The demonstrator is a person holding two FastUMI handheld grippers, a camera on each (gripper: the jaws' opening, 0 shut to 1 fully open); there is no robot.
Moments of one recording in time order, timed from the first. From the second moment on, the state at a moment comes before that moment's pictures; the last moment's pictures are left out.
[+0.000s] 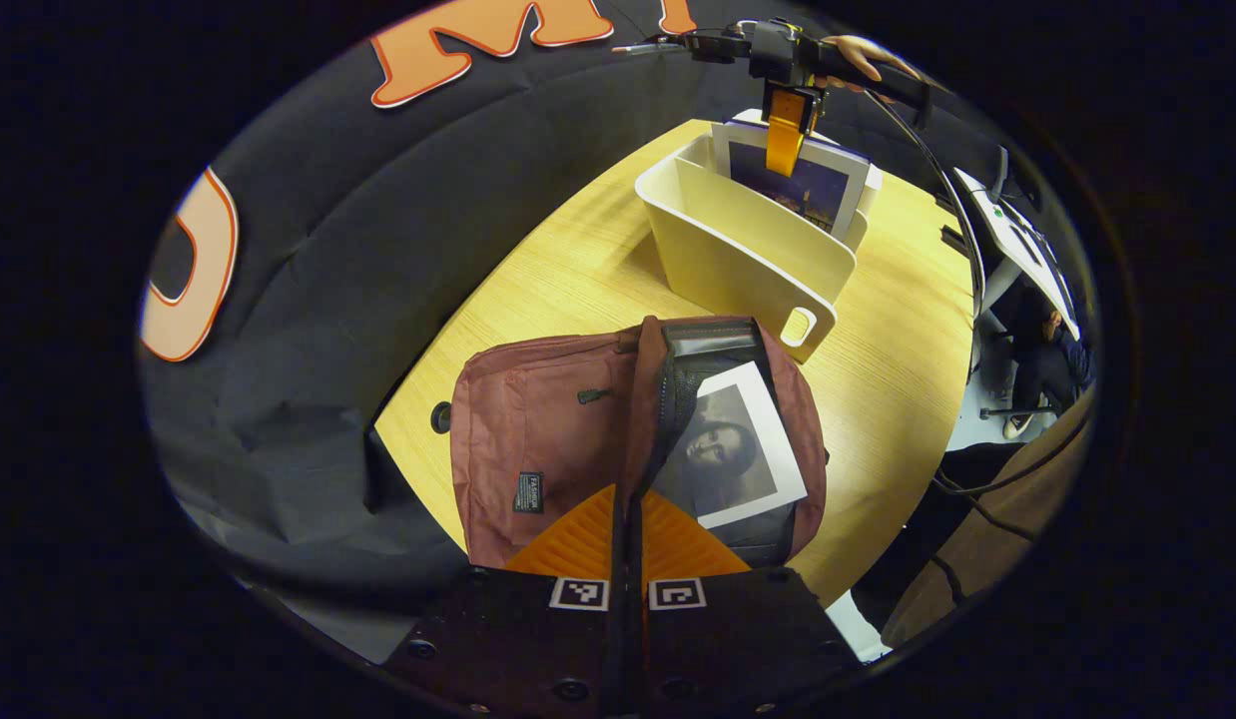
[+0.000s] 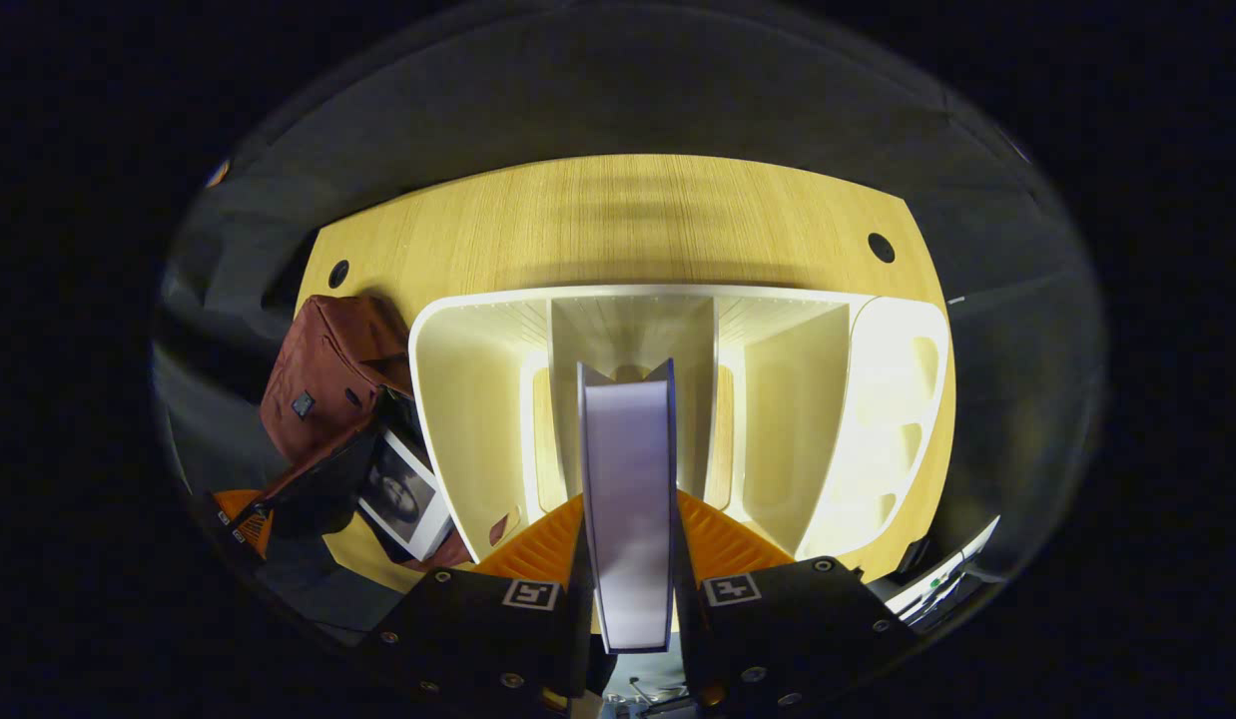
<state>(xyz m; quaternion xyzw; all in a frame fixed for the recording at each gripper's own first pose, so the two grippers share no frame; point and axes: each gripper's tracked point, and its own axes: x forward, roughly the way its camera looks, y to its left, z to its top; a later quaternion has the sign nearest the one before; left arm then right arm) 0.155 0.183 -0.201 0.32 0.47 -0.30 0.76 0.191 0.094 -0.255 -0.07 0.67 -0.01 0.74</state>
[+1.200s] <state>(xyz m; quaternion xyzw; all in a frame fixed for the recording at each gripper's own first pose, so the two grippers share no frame) 0.157 0.191 -0.202 0.32 0.46 -0.27 0.78 0.111 0.104 -0.049 0.13 0.50 0.03 0.86</state>
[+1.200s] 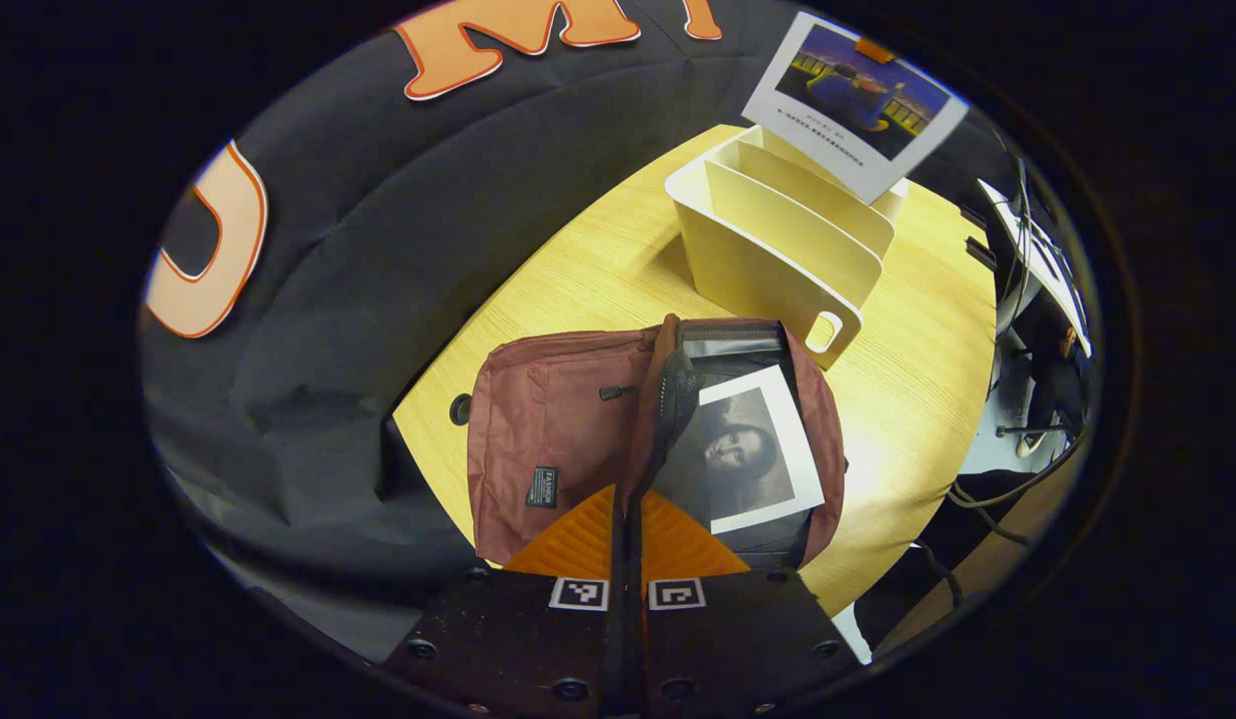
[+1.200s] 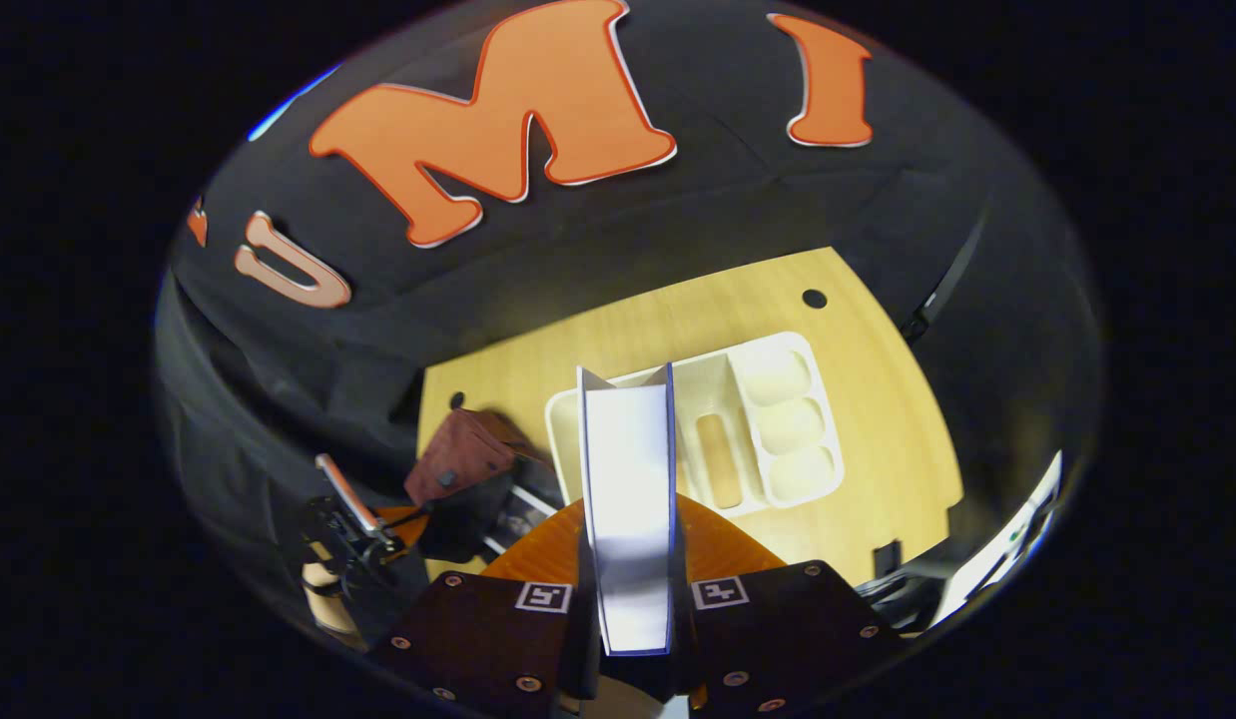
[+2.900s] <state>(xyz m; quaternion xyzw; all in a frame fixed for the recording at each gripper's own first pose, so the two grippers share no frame) 0.145 0.138 -0.139 0.38 0.41 -0.31 0.77 0.078 0.344 -0.300 0.42 0.47 0.07 0.77</state>
